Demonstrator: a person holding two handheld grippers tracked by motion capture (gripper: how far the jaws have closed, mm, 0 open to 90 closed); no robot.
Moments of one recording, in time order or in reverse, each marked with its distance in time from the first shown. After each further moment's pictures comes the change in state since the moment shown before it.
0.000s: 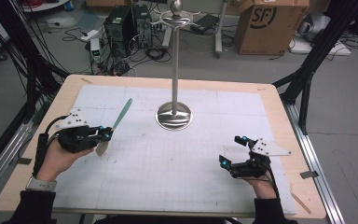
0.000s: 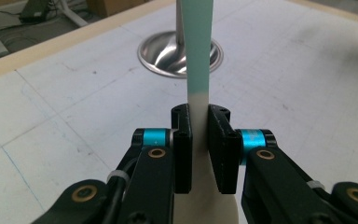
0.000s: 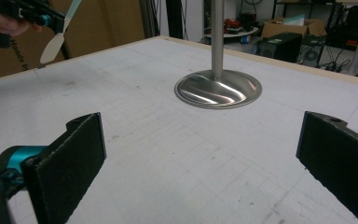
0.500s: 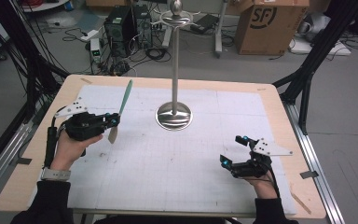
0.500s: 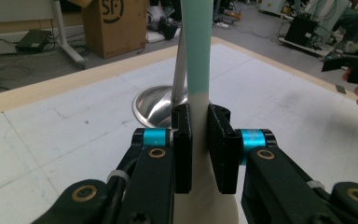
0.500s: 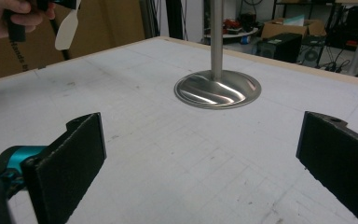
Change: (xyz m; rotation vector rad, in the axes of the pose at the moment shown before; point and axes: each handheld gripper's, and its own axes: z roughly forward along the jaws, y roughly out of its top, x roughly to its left) left arm 0.008 0.022 0.019 -0.166 -0.042 -0.088; right arm -0.002 0.000 -0.003 -0.009 -0.003 0.005
